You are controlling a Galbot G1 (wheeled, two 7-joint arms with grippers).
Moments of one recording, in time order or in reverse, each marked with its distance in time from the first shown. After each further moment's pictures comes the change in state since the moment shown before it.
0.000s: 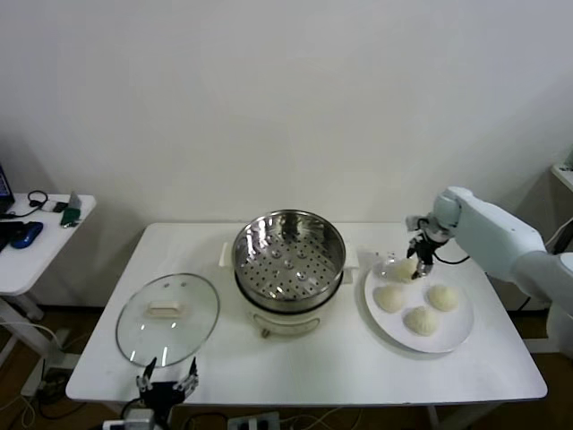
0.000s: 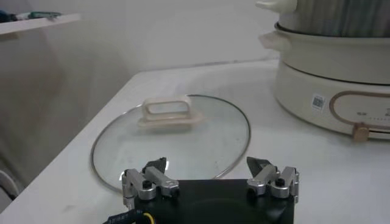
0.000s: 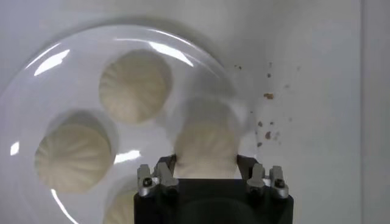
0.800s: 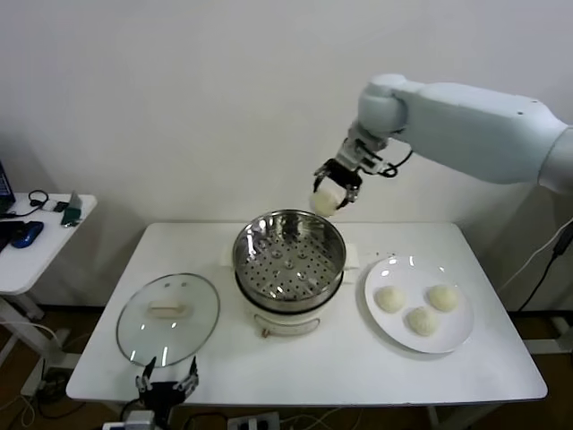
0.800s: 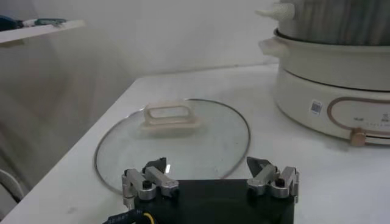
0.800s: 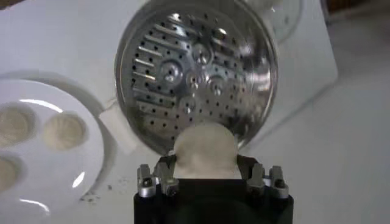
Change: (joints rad) left arm 0.011 -0.002 0.010 -0.022 0.005 -0.003 -0.019; right arm 0.482 0.203 -0.284 0.521 -0.043 0.423 0.104
